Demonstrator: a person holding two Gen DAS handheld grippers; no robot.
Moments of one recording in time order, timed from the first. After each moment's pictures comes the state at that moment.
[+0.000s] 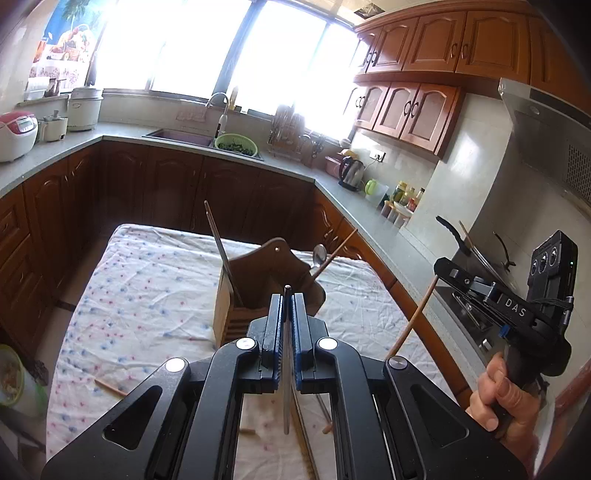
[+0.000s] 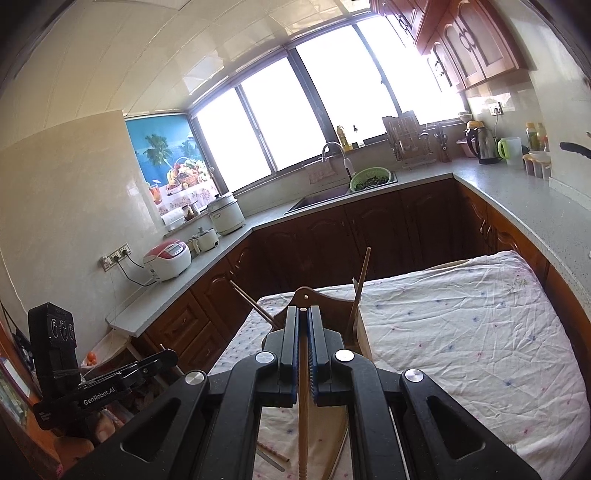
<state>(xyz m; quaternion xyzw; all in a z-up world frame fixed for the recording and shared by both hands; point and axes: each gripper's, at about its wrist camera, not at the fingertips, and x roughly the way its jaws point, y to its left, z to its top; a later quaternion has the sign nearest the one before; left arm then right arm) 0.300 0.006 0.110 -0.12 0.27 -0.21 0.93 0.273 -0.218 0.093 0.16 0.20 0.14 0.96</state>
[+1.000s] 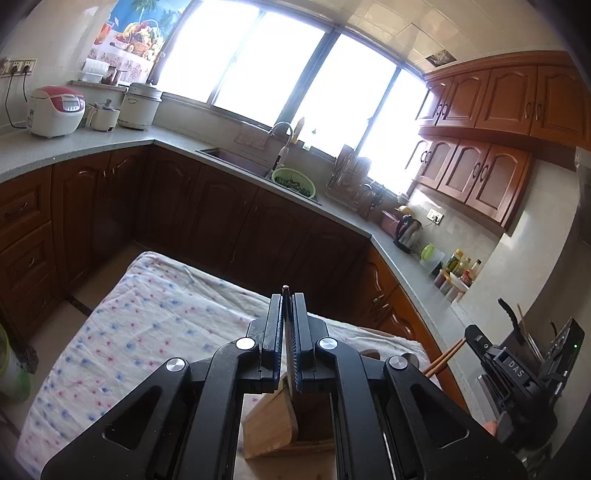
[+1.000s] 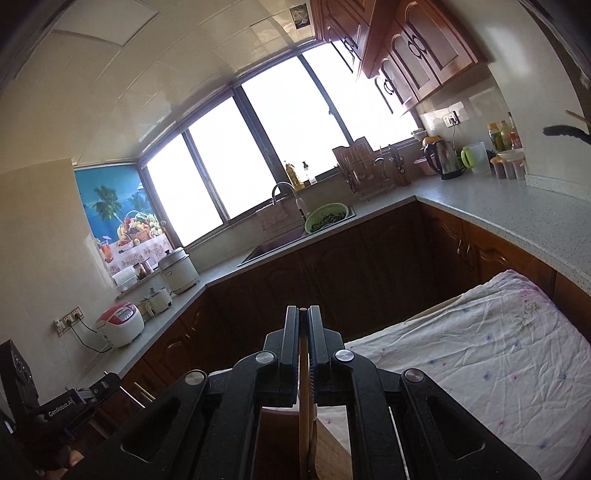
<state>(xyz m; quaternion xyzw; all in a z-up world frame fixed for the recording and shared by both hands) 0.444 0.032 0.064 -0.20 0.23 -0.10 0.95 0.403 -0.236 0.053 0.22 0.13 0.04 0.97</state>
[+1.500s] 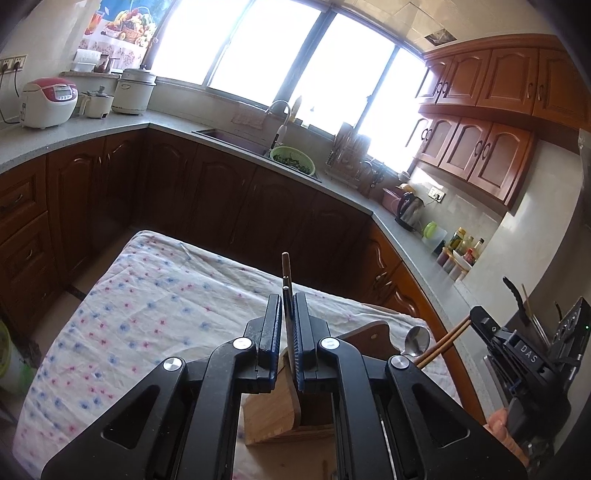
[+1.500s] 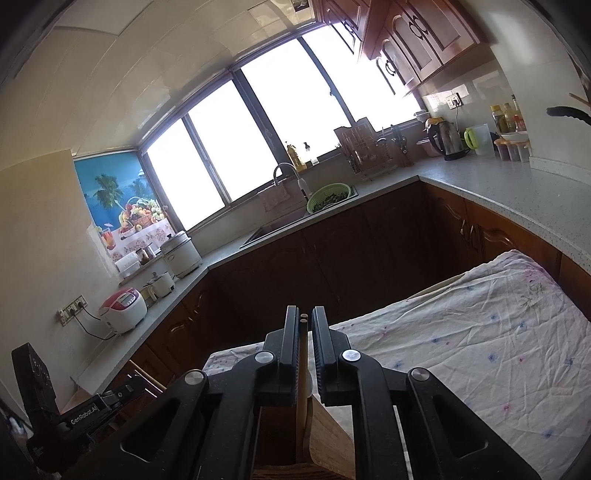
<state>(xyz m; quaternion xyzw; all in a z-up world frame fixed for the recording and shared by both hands) 0.445 0.014 0.051 -0.18 0.26 -0.11 0.94 0.407 -0.239 0.045 0.22 0.16 0.06 0.96</state>
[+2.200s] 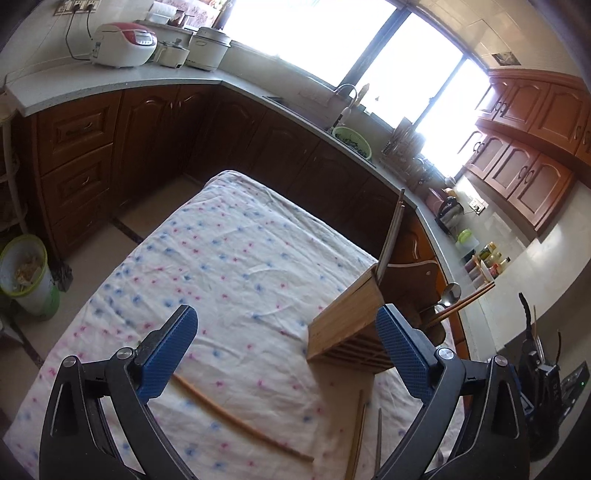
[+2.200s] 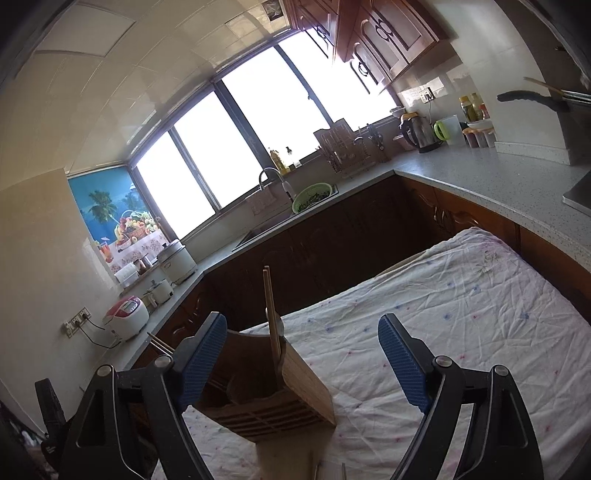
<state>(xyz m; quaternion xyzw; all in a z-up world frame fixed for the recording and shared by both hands) 0.350 0.095 0.016 -0.26 0.34 -0.02 0.91 0.317 -0.268 0.032 0.25 0.17 0.04 0.95</state>
